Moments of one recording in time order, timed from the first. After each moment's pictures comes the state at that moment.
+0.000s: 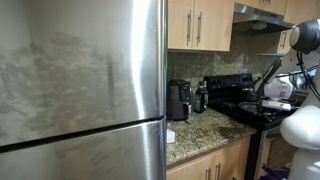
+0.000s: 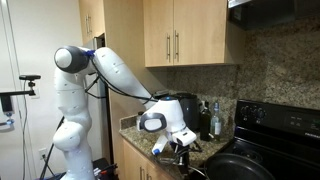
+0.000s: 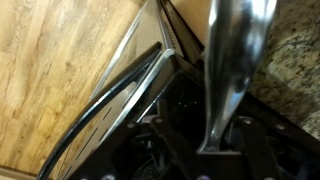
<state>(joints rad) -0.38 -0.02 -0.42 -2.50 0.02 2.75 0.09</state>
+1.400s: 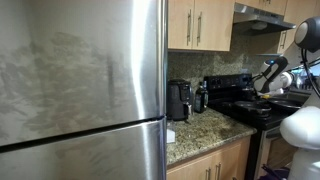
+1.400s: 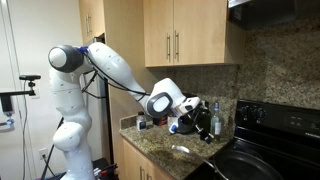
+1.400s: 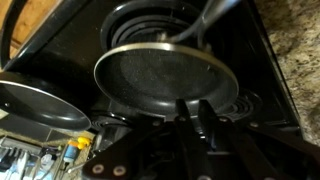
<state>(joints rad) -0.39 -0.09 -0.37 -2.41 -0.49 3.01 0.25</state>
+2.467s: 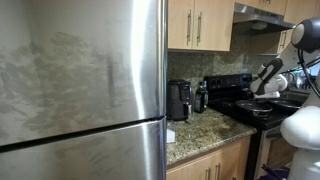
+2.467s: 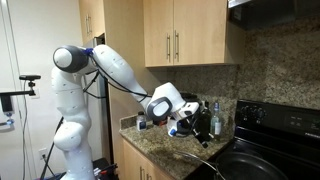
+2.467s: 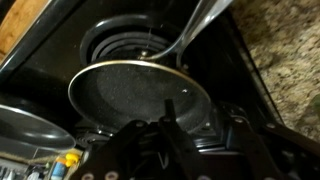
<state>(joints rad) -0.35 -0.06 -0.36 -2.44 -0.36 3.00 0.19</state>
